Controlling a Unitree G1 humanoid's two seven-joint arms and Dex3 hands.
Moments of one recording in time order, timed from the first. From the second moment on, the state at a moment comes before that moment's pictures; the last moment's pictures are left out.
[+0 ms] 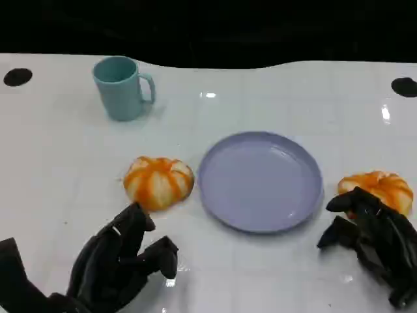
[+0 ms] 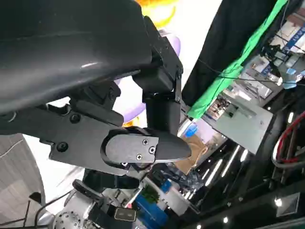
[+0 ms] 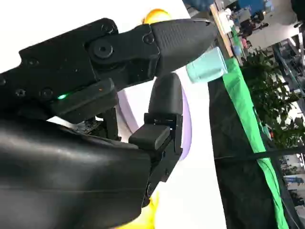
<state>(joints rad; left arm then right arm) 0.01 -0.06 0.15 0.23 -0.63 0.23 -0.63 -0.30 -0.04 -0.25 0.89 0.32 -0.33 0.65</state>
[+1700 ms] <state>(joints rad) 0.05 0.11 -0.06 -0.11 0.22 -0.19 -0.18 -0.32 -0.02 -0.26 0.89 0.32 -0.31 0.64</state>
